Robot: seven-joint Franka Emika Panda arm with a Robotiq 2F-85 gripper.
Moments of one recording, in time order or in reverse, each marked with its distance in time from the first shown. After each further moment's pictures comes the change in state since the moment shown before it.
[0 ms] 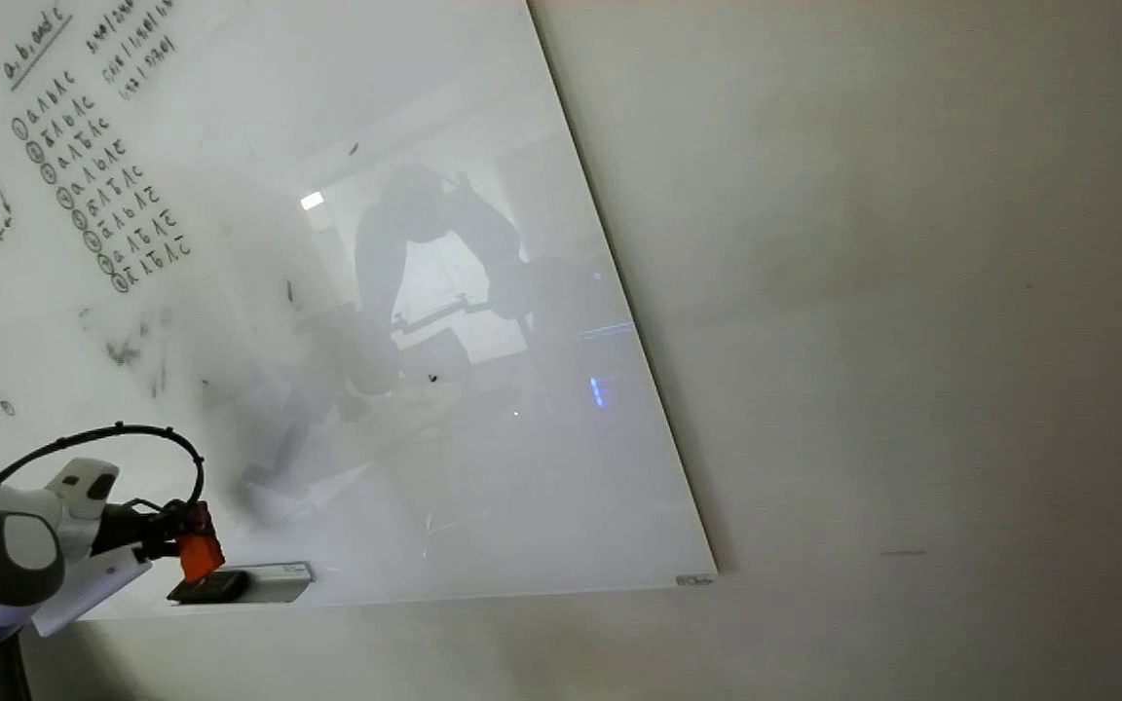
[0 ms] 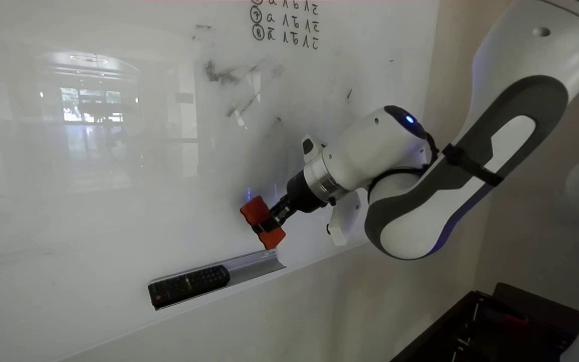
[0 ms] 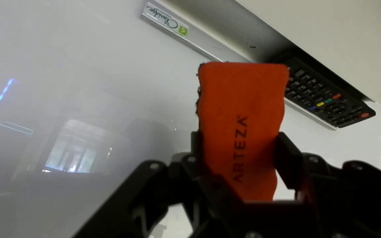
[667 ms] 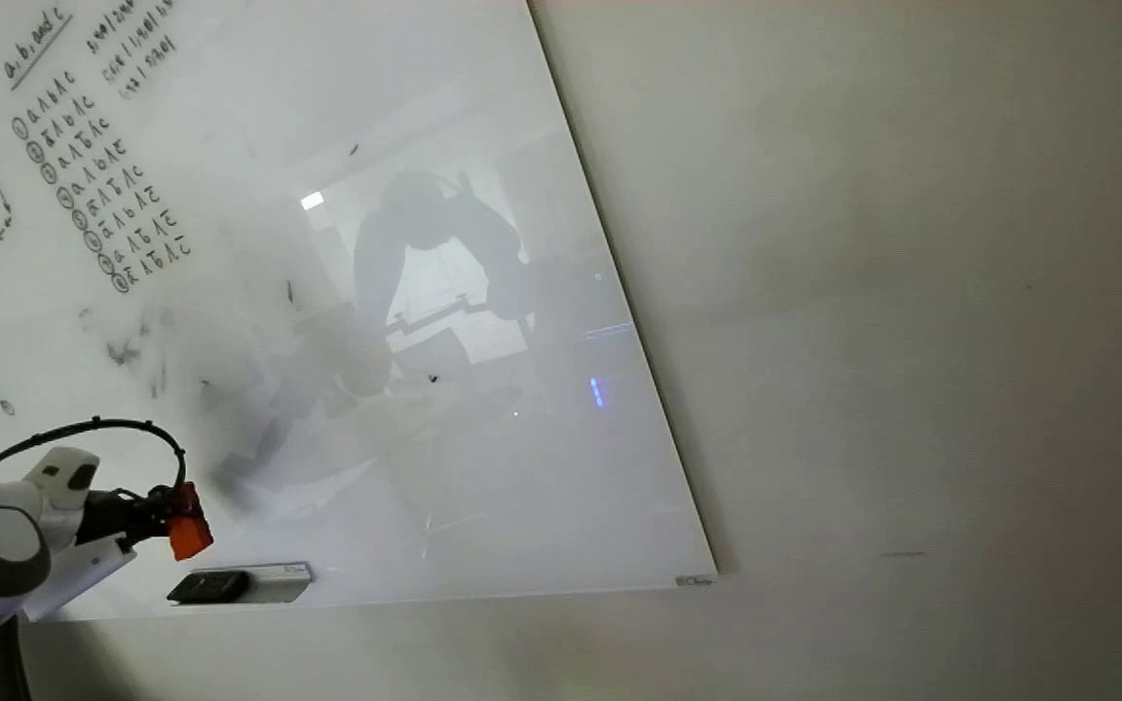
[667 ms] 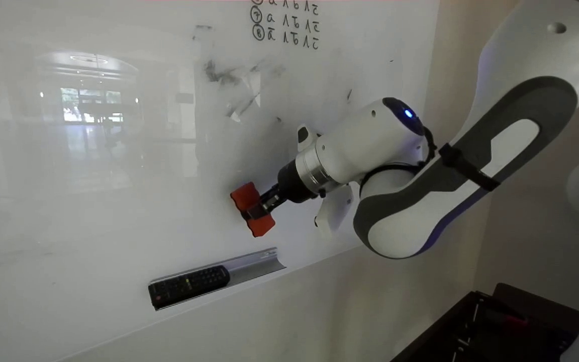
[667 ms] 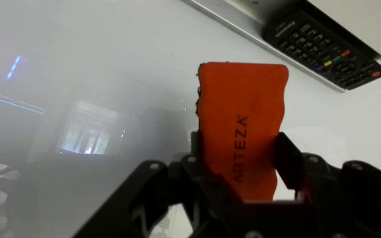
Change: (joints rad) arm 0.083 -0.079 -0.069 0.048 0.060 0.000 0.053
